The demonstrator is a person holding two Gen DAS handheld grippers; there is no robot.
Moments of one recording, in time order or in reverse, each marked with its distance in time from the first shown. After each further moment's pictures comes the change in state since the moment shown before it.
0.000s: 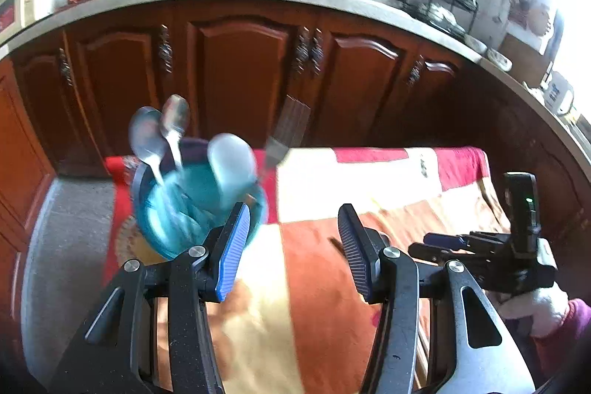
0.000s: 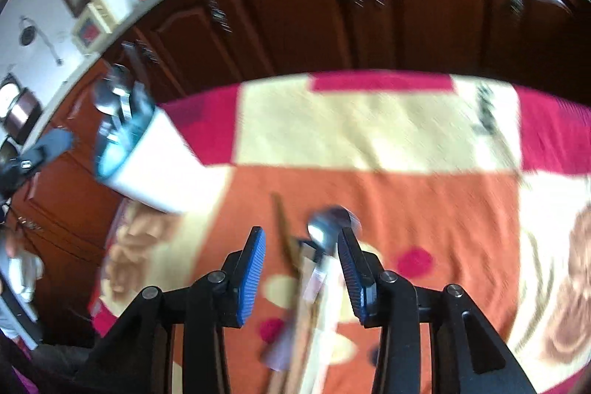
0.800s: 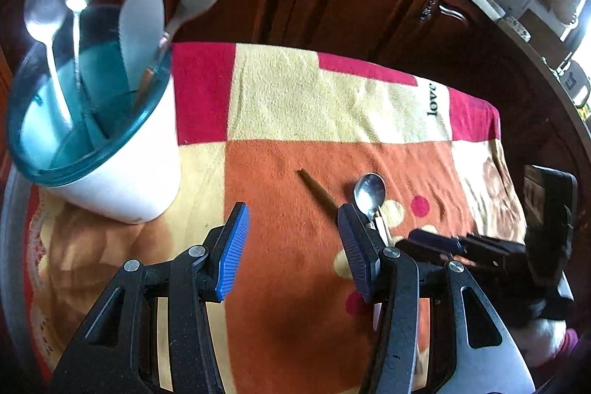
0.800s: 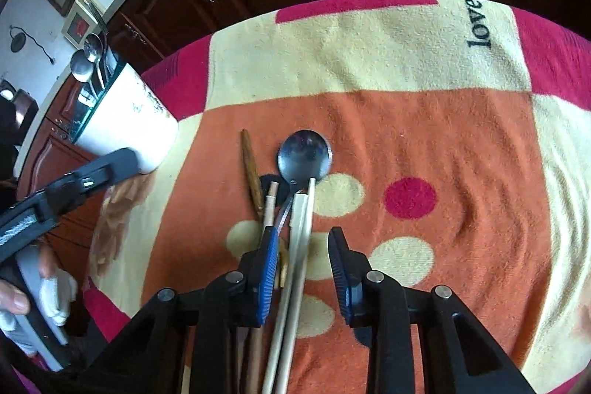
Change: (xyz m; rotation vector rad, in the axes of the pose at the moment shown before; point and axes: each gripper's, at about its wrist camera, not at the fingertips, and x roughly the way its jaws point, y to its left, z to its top) left arm 0.103 -0.033 -0.044 -0.102 0.247 -0.021; right arm 0.031 -0.026 -0.035 0.044 0.088 0.068
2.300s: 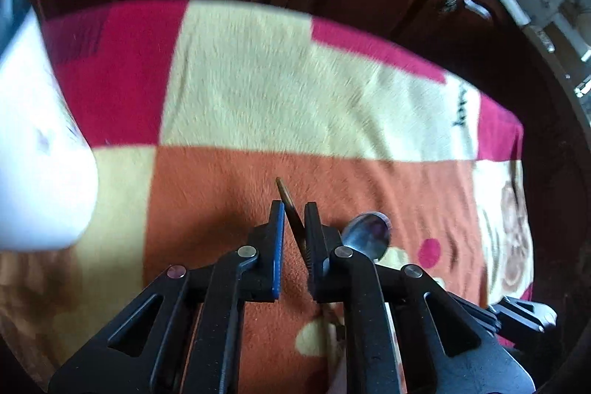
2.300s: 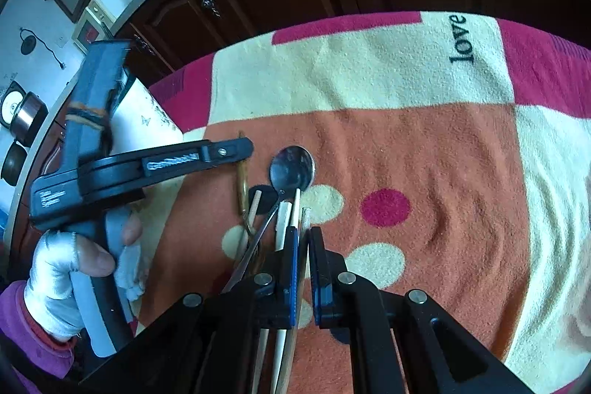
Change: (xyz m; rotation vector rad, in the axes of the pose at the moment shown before) left arm 0.071 -0.023 0.027 -0.078 0.058 -0.019; right arm -0.021 -0.013 -0.014 -0.017 -0.059 0.027
